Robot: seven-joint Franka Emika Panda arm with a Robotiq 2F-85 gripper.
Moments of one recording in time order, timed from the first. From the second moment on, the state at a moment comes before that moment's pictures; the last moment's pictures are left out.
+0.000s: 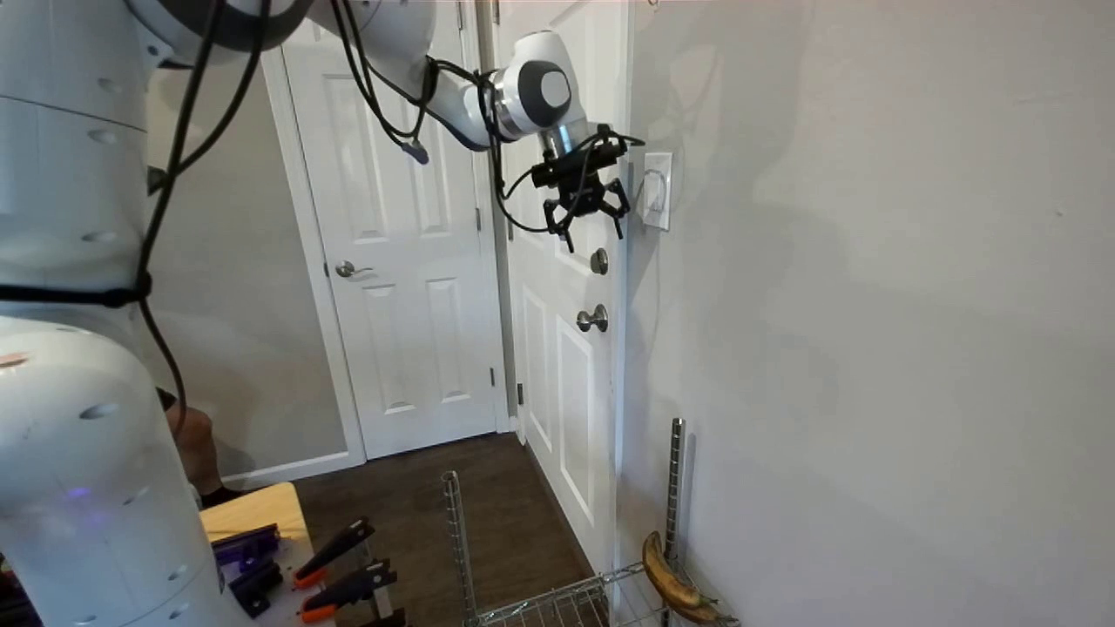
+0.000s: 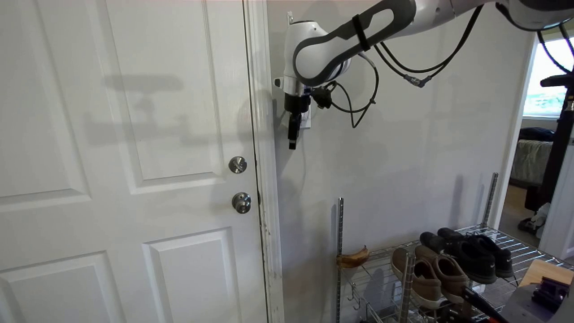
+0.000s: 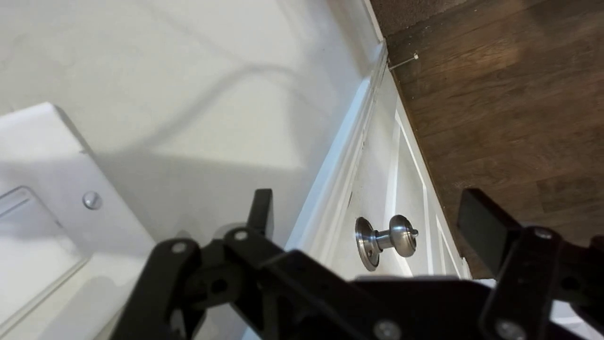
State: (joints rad) arm 0.16 0.25 0.13 -1.68 -0.24 2.17 -0.42
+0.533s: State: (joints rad) arm 0.16 0.12 0.14 -1.82 -0.23 2.20 -0.28
